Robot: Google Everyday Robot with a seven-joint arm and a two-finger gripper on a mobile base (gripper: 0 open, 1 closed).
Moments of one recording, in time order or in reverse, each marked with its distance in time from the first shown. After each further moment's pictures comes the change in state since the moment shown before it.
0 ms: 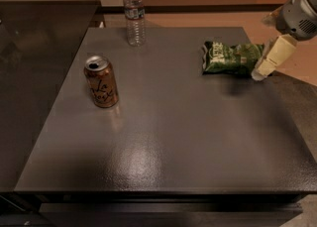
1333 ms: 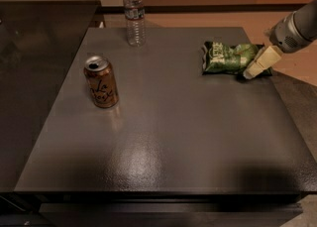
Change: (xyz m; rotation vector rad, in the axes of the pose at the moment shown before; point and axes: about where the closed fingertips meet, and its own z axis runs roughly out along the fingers) arm 0.048 -0.075 0.076 0.069 -0.073 0.166
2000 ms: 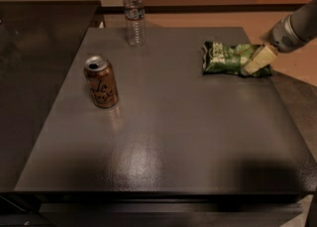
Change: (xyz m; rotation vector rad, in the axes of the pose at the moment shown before) arm 0.006 -0.016 0.014 0.014 0.004 0.045
